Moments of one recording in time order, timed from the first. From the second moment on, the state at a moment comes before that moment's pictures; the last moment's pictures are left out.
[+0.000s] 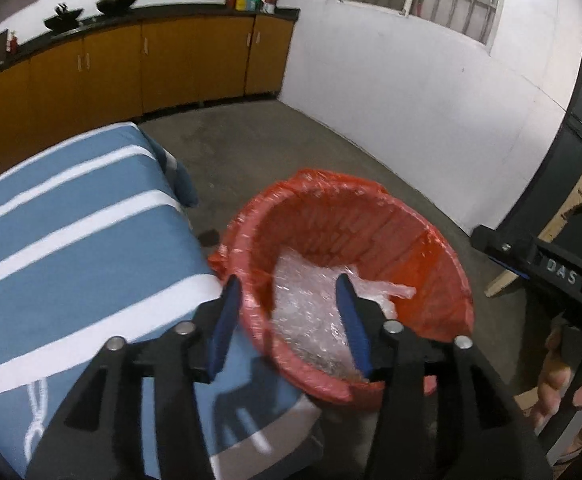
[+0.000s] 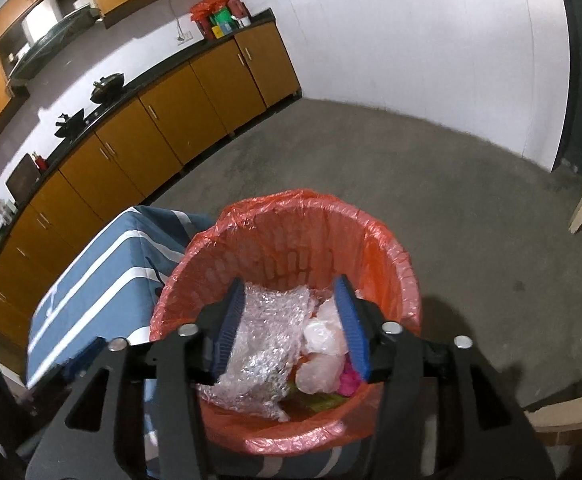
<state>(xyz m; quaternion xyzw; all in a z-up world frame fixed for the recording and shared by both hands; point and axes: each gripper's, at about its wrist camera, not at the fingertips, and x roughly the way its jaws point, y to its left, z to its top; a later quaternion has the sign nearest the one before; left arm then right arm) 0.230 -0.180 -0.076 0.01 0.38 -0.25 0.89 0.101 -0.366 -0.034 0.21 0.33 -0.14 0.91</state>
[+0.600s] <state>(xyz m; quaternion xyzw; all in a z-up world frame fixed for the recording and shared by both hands) 0.140 -0.079 -0.016 0.04 0.23 -0.14 0.96 0.042 -0.283 0.014 0.04 0.21 -0.16 0.96</state>
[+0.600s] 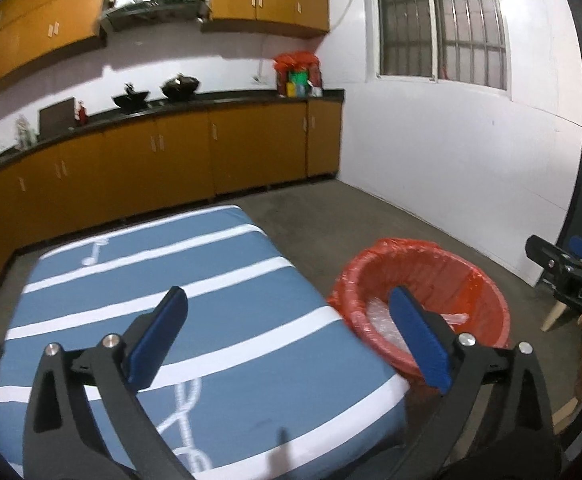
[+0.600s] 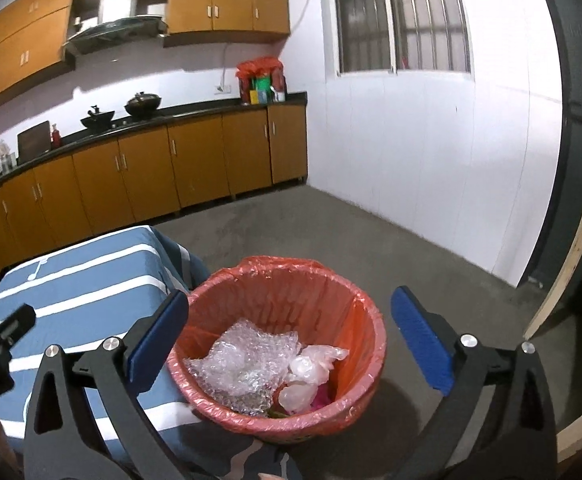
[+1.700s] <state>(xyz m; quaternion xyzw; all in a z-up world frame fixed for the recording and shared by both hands) 0.037 0.002 -0.009 0.00 0.20 -0.04 0.98 -0.026 -0.210 0.010 0.01 0.20 -0.13 0.97</state>
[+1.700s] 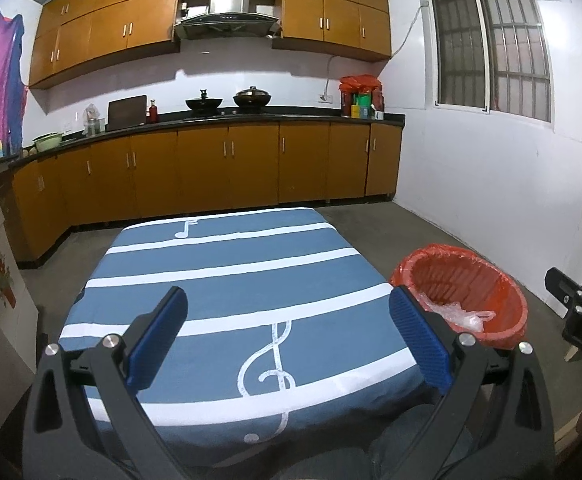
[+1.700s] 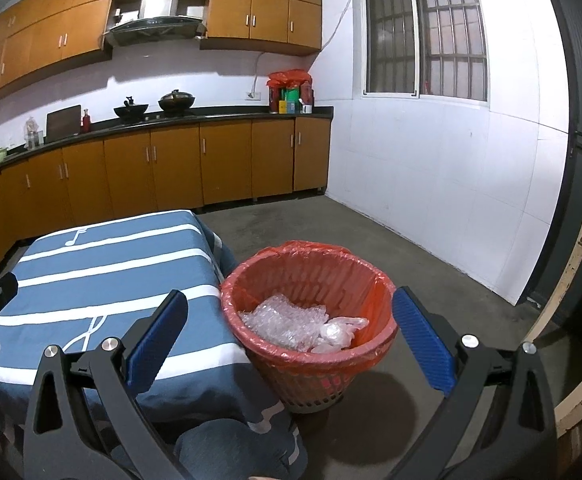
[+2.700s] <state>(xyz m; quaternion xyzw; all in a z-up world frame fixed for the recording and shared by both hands) 0.018 0.007 -0.009 -0.01 0.20 -0.02 0.98 -0.041 -0.209 0.005 0.02 0.20 -0.14 0.97</state>
